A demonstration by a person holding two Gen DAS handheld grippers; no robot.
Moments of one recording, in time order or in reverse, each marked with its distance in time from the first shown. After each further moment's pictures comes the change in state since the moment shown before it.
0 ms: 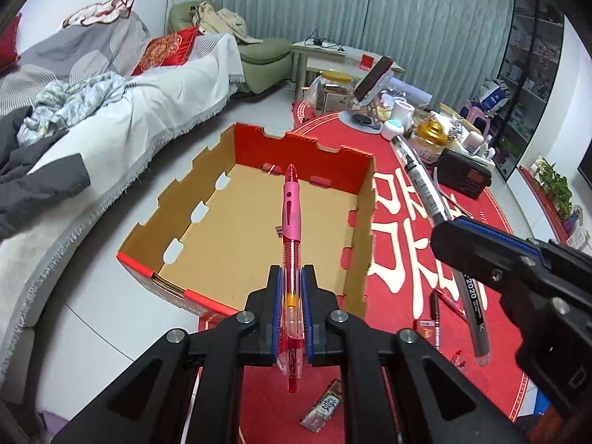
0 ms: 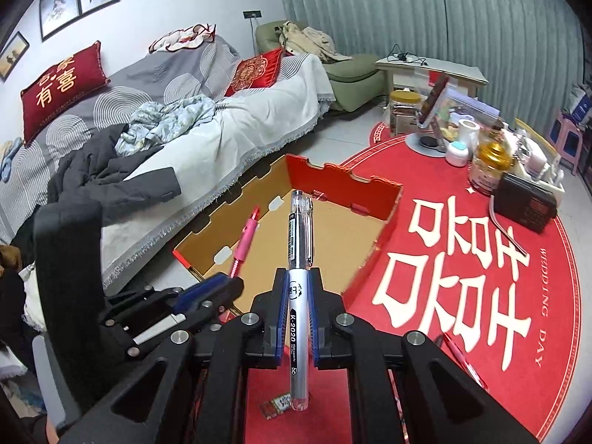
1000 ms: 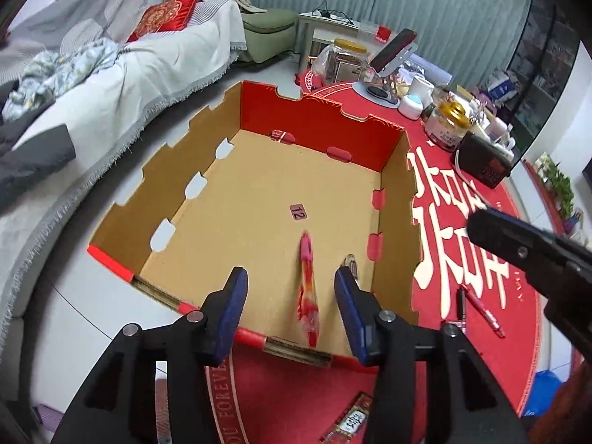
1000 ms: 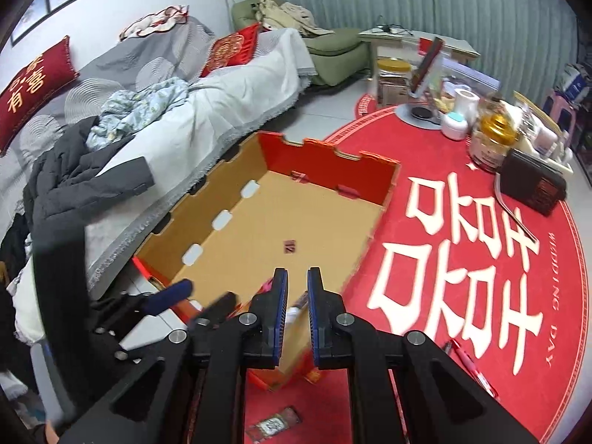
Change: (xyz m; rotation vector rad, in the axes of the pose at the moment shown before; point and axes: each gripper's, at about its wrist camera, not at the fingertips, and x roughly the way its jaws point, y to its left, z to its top) left arm 0.052 0.024 0.001 -0.043 0.108 -0.035; right arm 0.043 -0.029 0.002 0.089 0.079 -0.076
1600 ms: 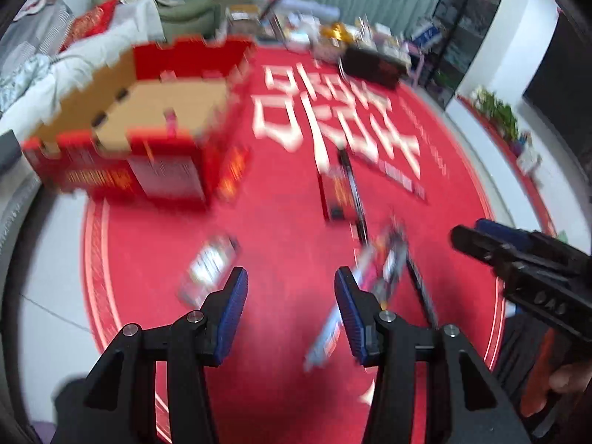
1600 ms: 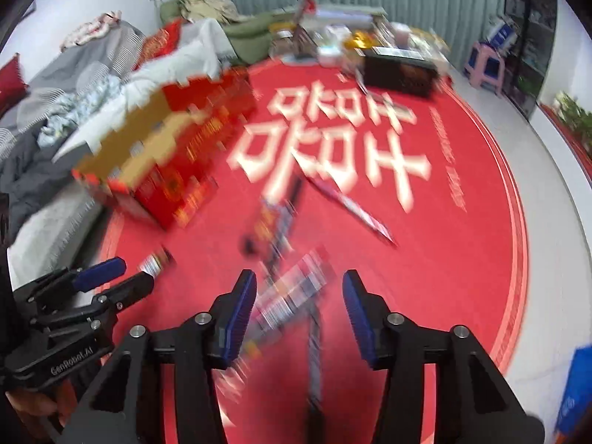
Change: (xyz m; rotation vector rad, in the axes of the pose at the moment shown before) left arm -0.029 -0.103 -0.157 0.223 0.105 -0.168; right arm -0.084 -0.113 -0.186 0.161 0.083 -0.205
